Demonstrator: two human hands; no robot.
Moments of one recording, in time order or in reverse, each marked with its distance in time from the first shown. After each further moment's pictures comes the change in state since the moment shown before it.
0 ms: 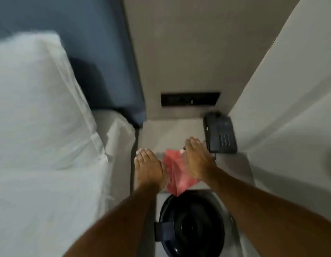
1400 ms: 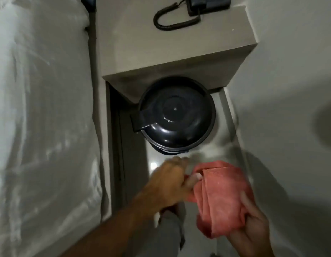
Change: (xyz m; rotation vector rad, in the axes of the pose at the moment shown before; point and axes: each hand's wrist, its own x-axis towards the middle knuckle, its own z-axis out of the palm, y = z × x) left_hand -0.308 -0.053 0.252 -0.107 -0.402 0.549; right_hand -0.454 0.055 0.306 2.601 0.182 0.754
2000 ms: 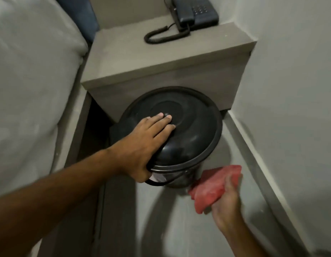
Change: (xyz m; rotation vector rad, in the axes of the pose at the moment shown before) left_hand 0.124 -0.112 0.002 0.738 0.226 0.535; right_hand 0.253 0.021 -0.110 -0.457 0.138 -0.371
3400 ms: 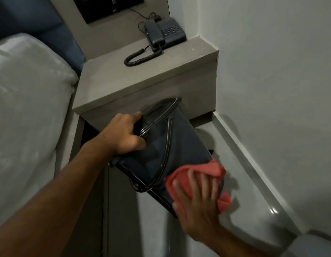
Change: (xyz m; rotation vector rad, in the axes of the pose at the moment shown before) left_hand 0.034 -0.004 -0.067 -0.373 -0.011 -0.480; right_hand -0.012 0.048 -0.011 -1.461 -0.020 -1.406
